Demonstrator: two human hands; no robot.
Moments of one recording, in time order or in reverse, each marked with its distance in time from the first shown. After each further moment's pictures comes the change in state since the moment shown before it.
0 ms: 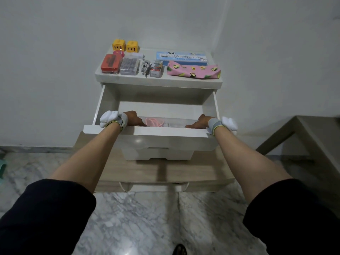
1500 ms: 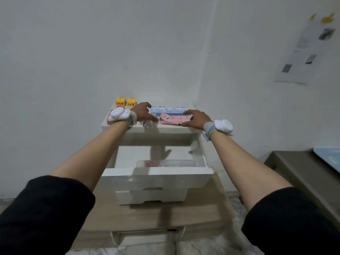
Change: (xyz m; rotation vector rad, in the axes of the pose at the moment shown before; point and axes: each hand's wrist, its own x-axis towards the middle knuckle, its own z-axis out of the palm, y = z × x) left_hand -0.091 0.093 -0.140 -0.188 0.409 0.440; right_hand -0.089 -0.028 -0.132 0.177 0.510 -0.341
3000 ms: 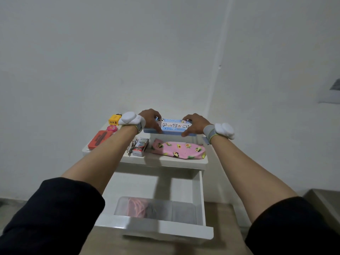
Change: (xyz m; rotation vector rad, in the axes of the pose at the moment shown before) left_hand 0.152 0.047 0.013 0.288 0.021 -0.049; right_hand 0.185 0.037 -0.028 -0.109 -0.122 -0.224
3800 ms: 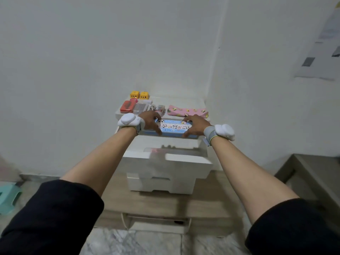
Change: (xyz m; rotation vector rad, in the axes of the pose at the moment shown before) left_hand -0.226 -0.036 0.035 -0.039 -0.026 0.039; right_hand -0.210 -0.079 0.075 0.059 -0.008 0.021
